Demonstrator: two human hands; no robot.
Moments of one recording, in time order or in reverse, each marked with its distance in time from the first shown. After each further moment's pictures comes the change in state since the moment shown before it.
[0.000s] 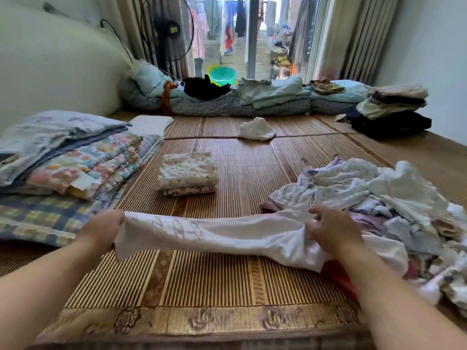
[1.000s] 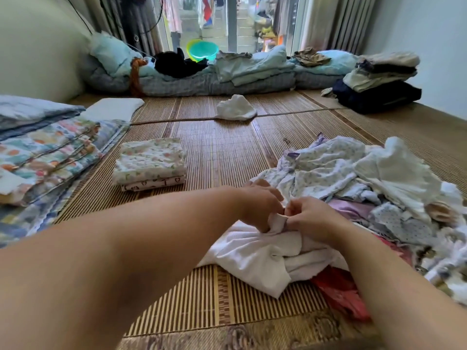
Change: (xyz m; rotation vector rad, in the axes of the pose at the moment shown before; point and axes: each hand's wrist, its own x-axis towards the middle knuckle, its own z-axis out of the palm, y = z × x) left_hand -0.046 0.268 0.209 0.895 -0.595 1.217; right_hand 0.040 0.028 -0.002 0.378 -0.332 -0.066
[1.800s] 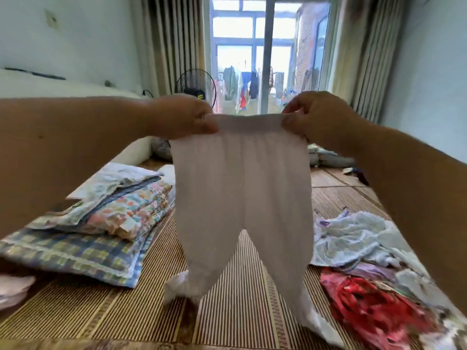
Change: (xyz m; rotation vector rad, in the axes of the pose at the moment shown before) left_hand -0.359 -0.075 -0.213 0.002 0.636 -0.479; right_hand -0.123 -0.302 -0.099 -0.025 0.484 -0.703
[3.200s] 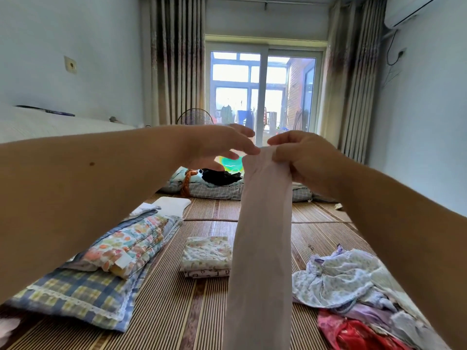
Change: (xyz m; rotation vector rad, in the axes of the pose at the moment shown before) left_hand 0.003 0.055 -0.047 -0.977 -0.197 -0.229; right_hand -0.009 -0.053 -0.010 0.505 -0.059 0.201
